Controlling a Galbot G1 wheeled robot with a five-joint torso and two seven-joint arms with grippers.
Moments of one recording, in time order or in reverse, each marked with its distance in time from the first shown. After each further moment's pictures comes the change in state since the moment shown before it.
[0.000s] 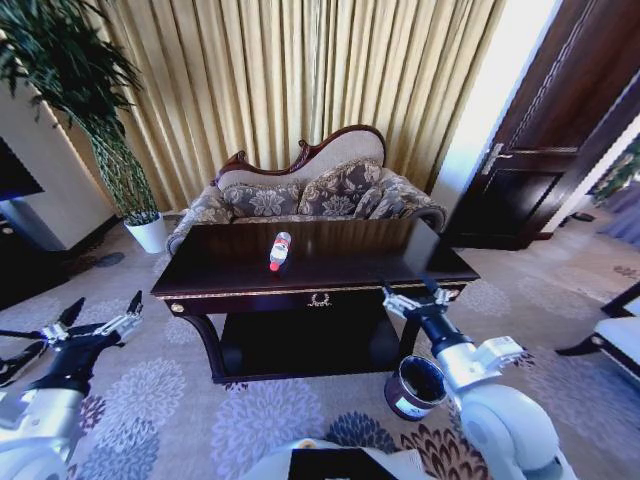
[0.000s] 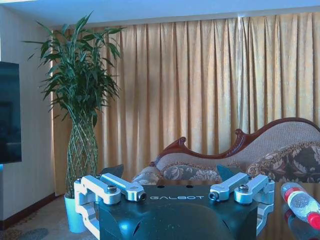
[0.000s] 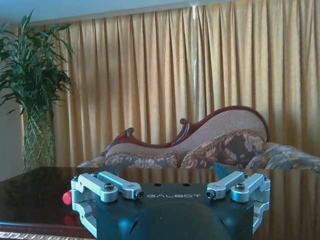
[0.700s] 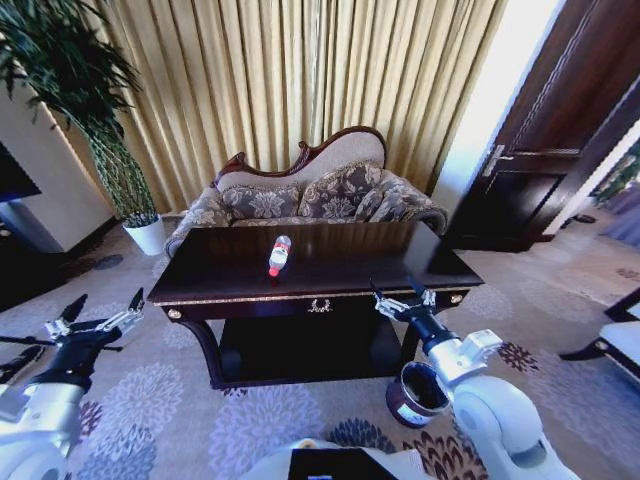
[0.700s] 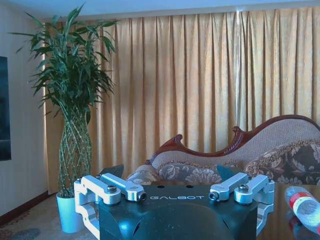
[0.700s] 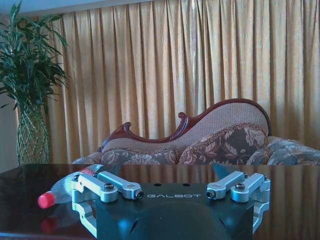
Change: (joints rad) left arm -0.013 0.018 0.004 0.000 -0.010 0.034 -0.002; right arm 0.045 0.003 -0.004 -0.070 0.003 -0.004 -0.021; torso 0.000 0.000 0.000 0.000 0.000
